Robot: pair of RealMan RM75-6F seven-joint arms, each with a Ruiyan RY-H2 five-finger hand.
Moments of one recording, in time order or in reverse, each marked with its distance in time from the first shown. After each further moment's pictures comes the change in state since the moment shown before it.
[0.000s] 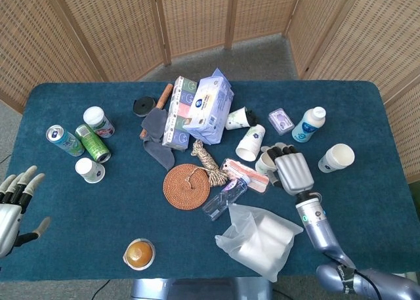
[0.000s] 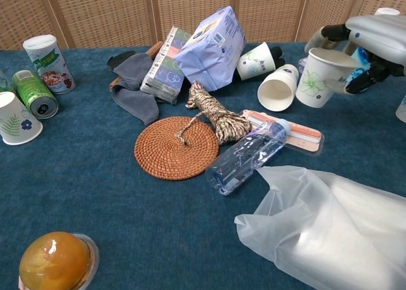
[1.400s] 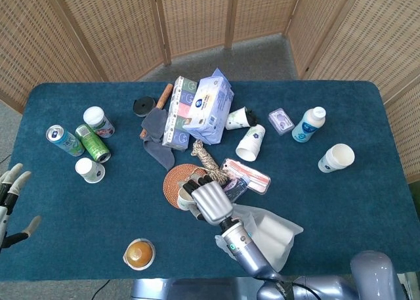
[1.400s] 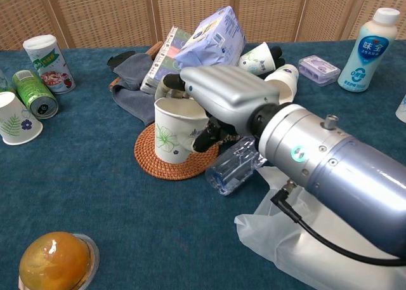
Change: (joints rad) left arm 0.028 0.015 -0.009 0.021 0.021 0.070 -0.053; right arm 0.164 -0.409 -0.003 -0.060 0.065 -0.039 -0.254
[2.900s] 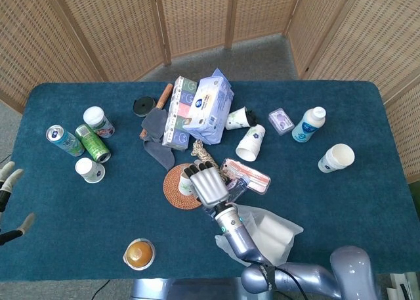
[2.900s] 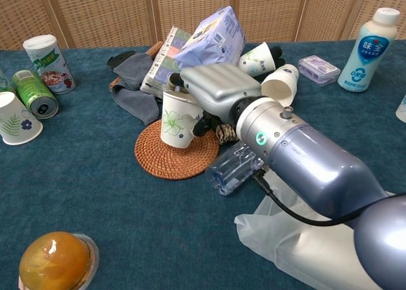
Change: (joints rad) left arm 0.000 0.011 -0.016 0.010 -0.045 -0.014 -0.030; right arm 0.093 -0.103 0.085 0.234 0.094 -0.027 -0.064
